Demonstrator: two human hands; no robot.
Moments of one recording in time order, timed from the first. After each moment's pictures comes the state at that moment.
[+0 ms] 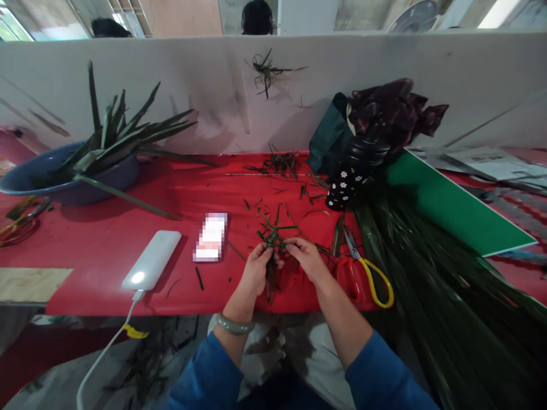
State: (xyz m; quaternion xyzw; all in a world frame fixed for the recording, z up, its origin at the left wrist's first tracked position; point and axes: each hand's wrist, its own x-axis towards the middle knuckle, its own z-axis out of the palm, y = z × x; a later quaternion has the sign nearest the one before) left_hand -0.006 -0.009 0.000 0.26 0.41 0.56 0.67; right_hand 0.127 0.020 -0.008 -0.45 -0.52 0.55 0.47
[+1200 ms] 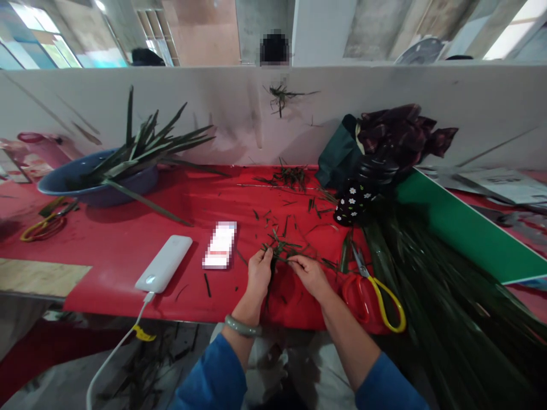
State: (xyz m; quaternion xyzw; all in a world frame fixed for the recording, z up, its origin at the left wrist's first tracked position) left_hand -0.012 0.007 -0.005 0.33 0.57 0.58 0.48; right_hand 0.125 0.020 -0.012 -0.48 -0.72 0.35 0.36
